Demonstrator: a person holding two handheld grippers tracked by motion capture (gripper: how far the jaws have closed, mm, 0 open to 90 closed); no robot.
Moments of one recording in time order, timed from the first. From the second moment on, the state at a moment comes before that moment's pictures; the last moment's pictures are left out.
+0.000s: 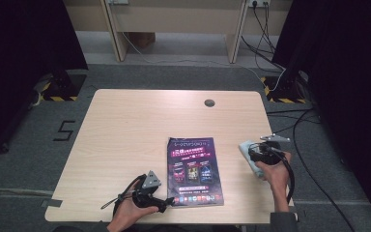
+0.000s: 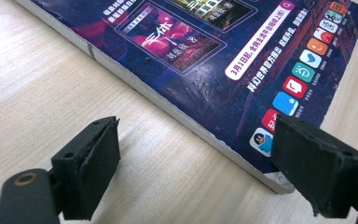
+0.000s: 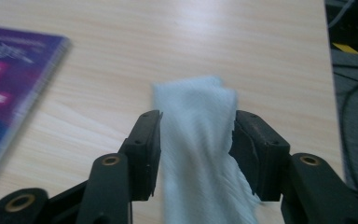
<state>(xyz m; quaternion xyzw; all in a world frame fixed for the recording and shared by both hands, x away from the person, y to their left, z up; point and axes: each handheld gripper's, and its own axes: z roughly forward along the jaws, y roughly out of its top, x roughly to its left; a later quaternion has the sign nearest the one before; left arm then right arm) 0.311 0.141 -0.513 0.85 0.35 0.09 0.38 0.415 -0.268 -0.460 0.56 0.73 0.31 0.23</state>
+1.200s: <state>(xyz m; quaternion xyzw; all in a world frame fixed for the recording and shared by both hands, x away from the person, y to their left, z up) 0.340 0.121 -0.512 0.85 0.35 0.08 0.38 0.422 -0.174 -0.487 0.48 0.79 0.36 0.09</state>
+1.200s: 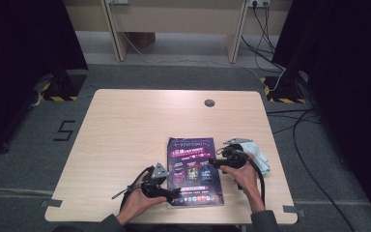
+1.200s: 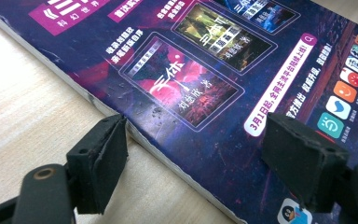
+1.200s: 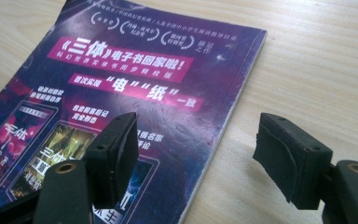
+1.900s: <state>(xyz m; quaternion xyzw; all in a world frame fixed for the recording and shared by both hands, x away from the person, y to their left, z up) 0.326 0.131 -0.510 0.86 0.34 0.07 0.38 0.419 -0.161 -0.499 0.48 0.80 0.34 0.08</state>
